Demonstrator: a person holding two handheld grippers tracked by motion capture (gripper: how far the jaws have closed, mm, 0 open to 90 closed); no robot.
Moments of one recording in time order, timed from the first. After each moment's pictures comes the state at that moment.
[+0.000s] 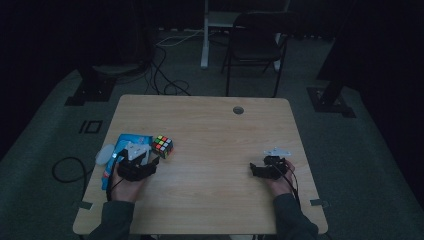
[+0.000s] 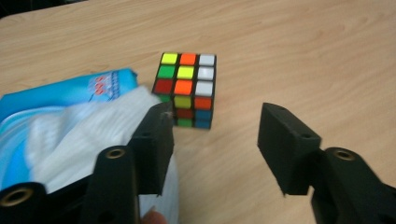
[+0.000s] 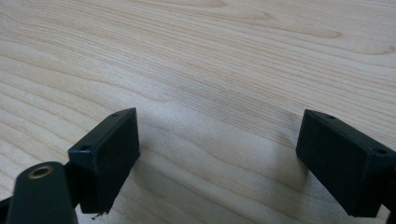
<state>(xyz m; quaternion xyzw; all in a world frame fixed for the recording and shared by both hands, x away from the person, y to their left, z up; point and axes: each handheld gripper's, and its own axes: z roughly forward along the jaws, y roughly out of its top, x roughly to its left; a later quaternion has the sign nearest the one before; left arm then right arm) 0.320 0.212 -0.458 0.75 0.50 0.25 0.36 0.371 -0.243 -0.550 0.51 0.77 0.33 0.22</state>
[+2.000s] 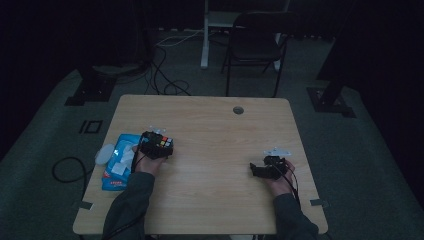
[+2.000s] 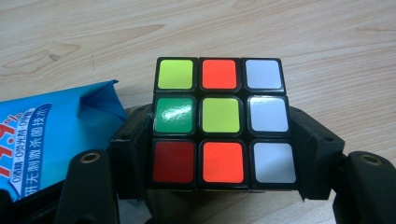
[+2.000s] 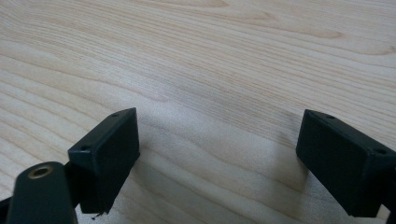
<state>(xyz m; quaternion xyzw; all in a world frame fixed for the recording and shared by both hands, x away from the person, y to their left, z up) 0.415 0.179 -0.502 0.76 0.55 0.22 0.26 0.371 -0.243 -0.551 0.51 0.77 0.33 0.22</state>
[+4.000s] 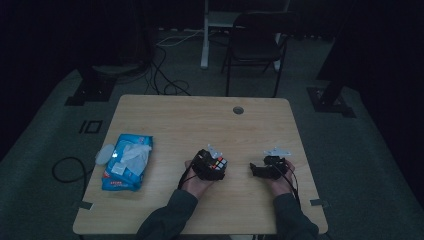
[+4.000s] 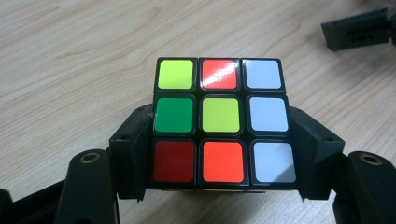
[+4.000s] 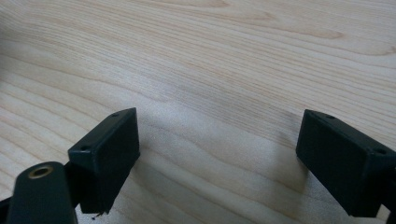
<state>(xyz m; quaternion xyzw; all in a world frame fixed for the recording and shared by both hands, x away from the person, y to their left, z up) 0.351 0.016 -0.507 0.84 0.41 0.17 0.31 0.372 -0.243 -0.551 0.50 0.77 0.33 0.21</state>
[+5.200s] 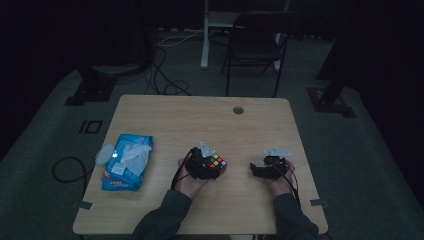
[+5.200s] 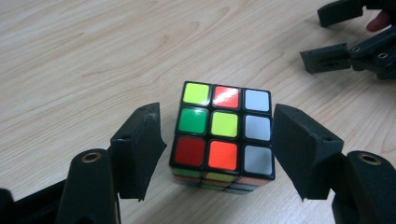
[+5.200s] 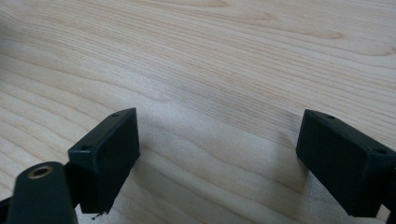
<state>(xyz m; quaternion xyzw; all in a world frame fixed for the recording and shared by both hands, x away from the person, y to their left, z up) 0.342 0.039 -0.484 0.82 0.40 0.17 0.36 0.372 -0.243 -0.551 0.50 0.77 0.33 0.21</state>
